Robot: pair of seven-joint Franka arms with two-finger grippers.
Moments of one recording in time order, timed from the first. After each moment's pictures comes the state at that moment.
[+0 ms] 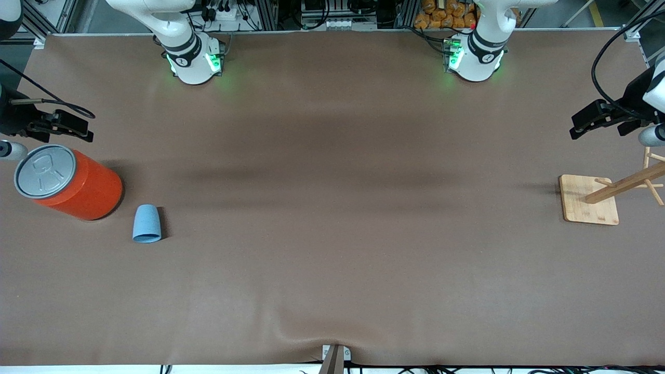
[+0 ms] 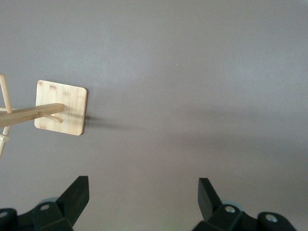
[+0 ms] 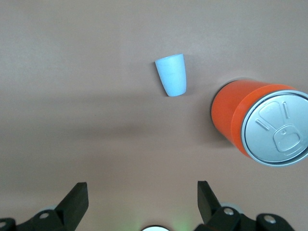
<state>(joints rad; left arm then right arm) -0.05 -0.01 0.00 -1.55 0.01 1.54 -0.12 0.01 0.03 -0.05 -1.56 0.02 1.47 -0.02</state>
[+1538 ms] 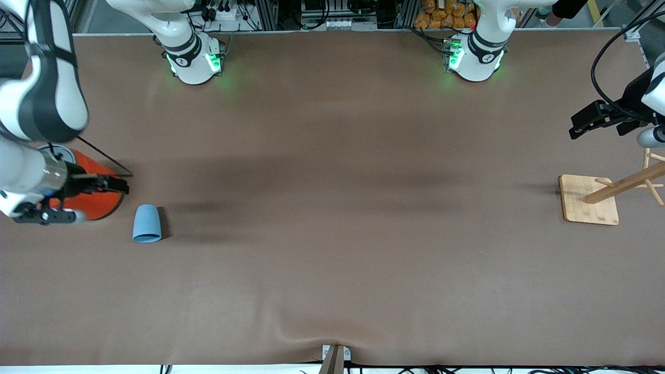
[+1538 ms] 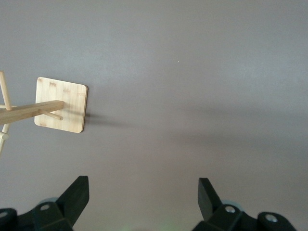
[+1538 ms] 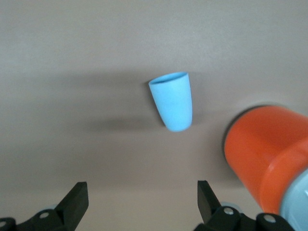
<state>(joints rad) -0.05 -0.01 0.00 -1.55 0.01 1.53 -0.12 0.00 0.30 -0.04 -1.65 0.02 1.79 -0.04</state>
